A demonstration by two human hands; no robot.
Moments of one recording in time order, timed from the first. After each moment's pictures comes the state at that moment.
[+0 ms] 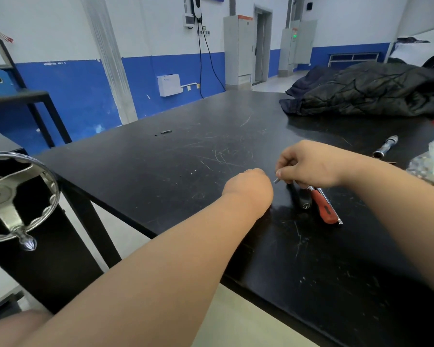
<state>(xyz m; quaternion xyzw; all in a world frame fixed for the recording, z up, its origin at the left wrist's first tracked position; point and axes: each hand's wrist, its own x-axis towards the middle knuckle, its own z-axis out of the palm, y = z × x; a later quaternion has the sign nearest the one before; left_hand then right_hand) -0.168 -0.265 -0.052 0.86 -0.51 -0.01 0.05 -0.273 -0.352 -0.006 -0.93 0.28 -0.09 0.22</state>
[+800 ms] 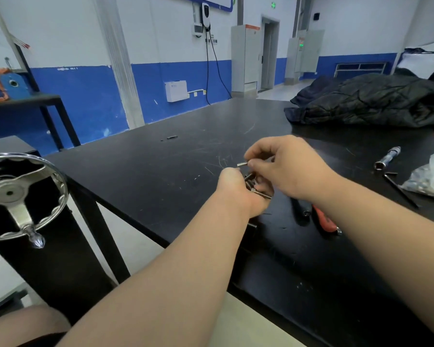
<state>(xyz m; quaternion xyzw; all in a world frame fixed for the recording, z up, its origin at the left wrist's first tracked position) -0.160 -0.252 -0.032 0.30 0.05 -0.58 0.76 -0.250 -0.302 -0.001 -0.90 0.21 -0.30 0.23</state>
